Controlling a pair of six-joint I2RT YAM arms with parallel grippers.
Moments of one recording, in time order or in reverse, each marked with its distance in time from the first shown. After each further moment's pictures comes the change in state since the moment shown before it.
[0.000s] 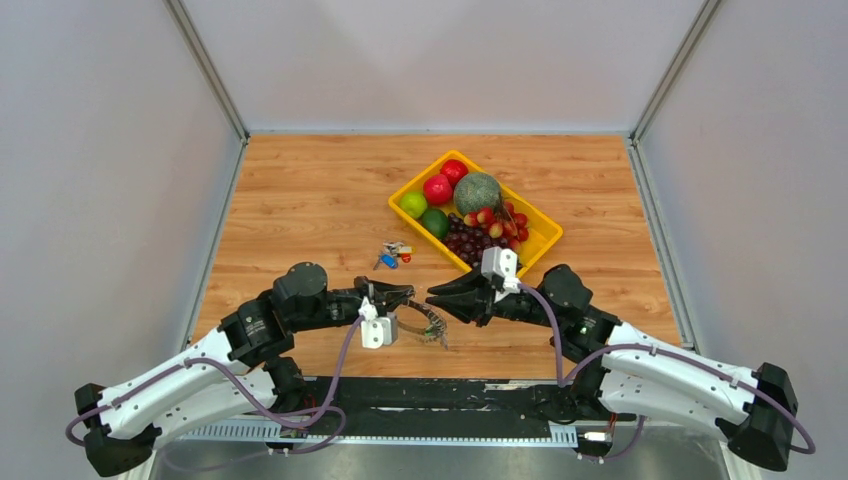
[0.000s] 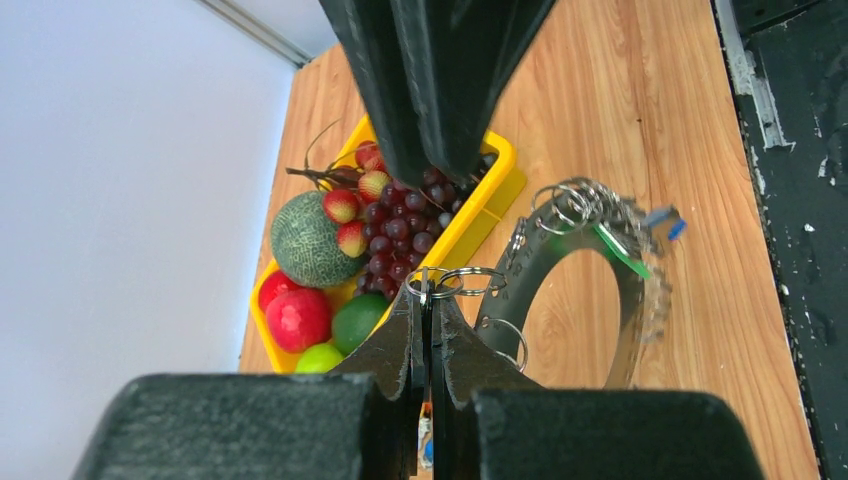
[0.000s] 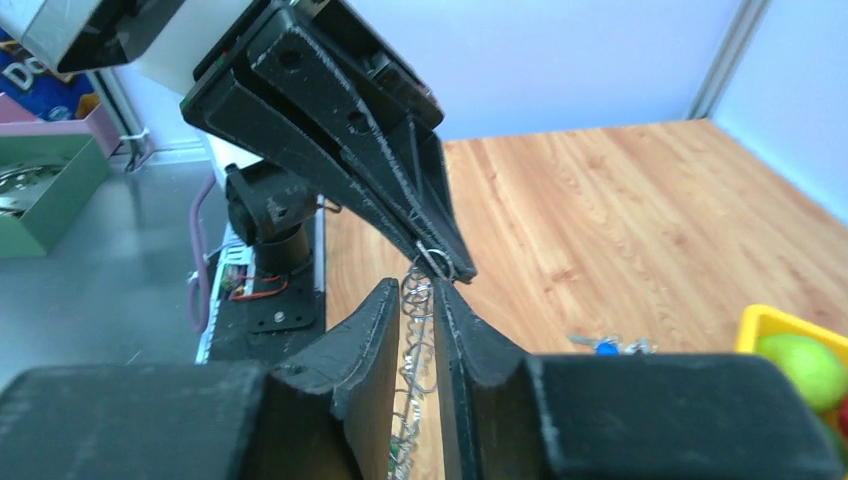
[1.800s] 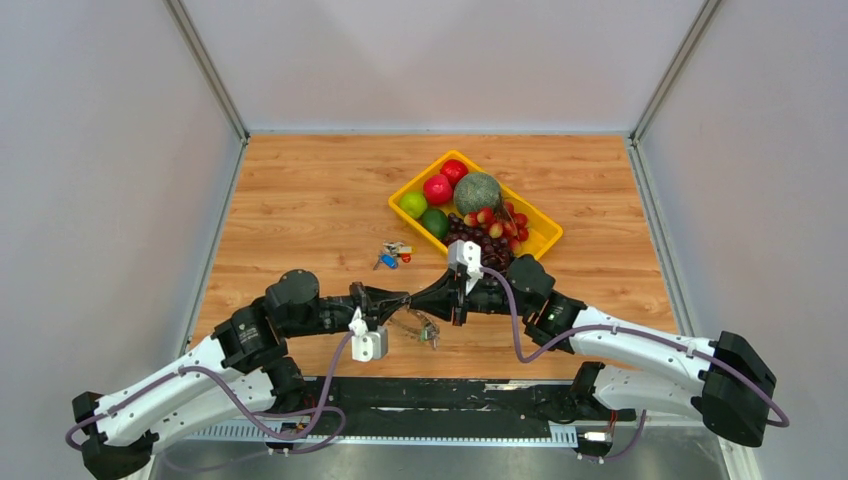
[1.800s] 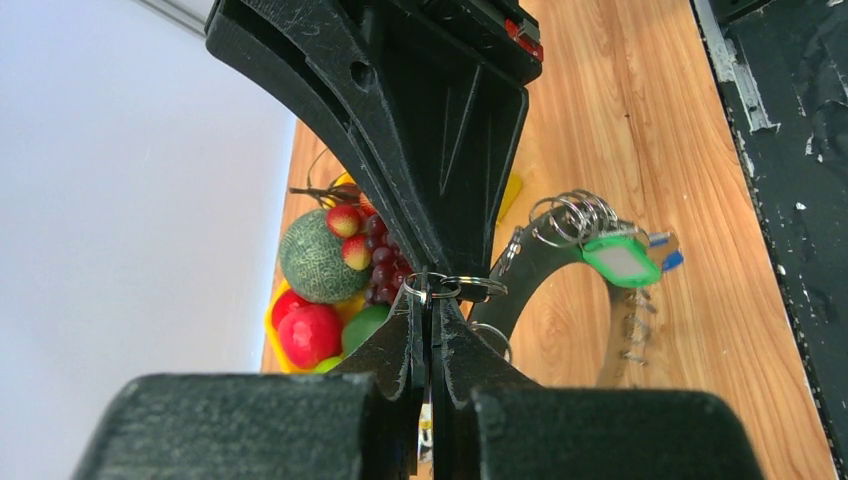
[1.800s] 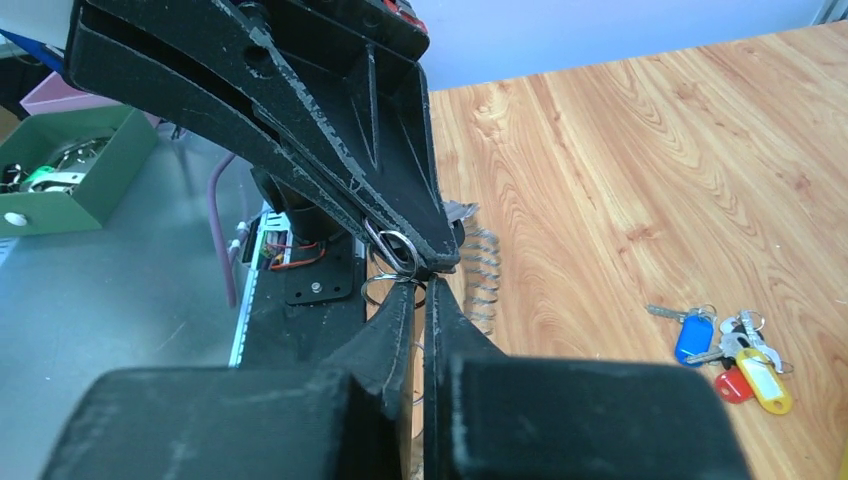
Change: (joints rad) left arm 0.001 -0.062 -0.044 -0.012 0.051 0.069; right arm -0.013 0.208 0.020 0.095 -0.087 0.077
